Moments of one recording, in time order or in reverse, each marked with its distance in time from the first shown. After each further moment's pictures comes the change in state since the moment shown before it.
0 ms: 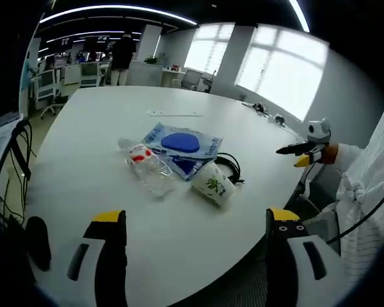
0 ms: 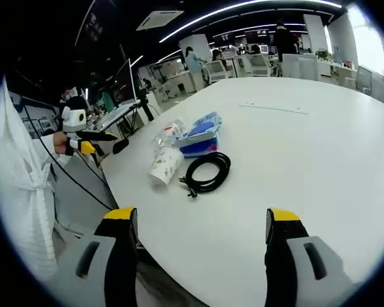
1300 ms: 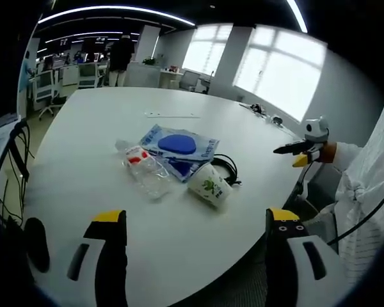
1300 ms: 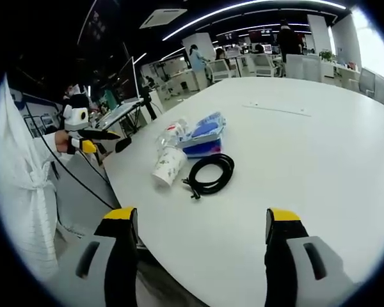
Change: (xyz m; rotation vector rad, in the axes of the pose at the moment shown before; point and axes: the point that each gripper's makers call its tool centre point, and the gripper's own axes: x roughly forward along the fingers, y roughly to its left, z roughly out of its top) left arm 0.001 -0.005 0.003 0.002 -0.011 -0.015; right arm 0.001 0.004 0.005 -0.018 0.010 0.018
